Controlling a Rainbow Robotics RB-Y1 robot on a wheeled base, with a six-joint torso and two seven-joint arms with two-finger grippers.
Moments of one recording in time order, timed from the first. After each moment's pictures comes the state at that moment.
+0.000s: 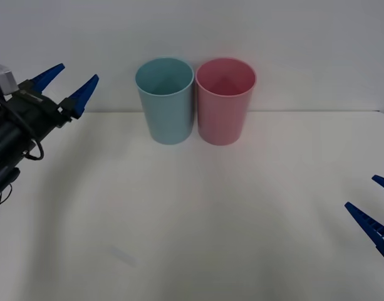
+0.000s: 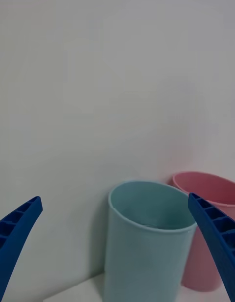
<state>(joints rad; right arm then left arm) 0.35 -0.40 -0.52 -1.66 0.96 -1.22 0.00 -0.25 0.35 0.41 -1.55 -1.26 -0.85 0.23</state>
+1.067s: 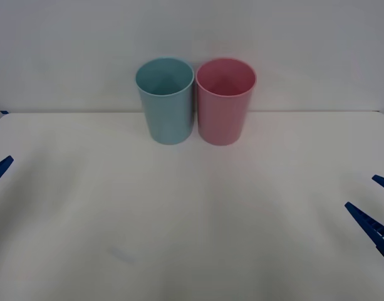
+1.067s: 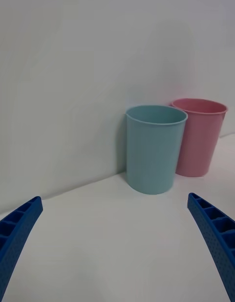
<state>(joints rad) 0.35 -0.40 -0.52 -1.66 0.96 -1.22 0.00 0.26 0.53 0.66 -1.70 -1.05 -1.11 0.16</state>
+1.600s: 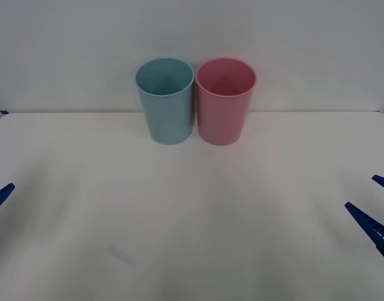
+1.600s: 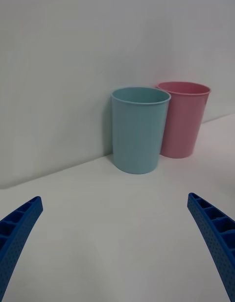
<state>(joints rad) 0.35 -0.40 -0.52 -1.66 0.96 -1.22 0.00 0.35 0.53 0.64 -1.72 -1.01 -1.14 0.11</state>
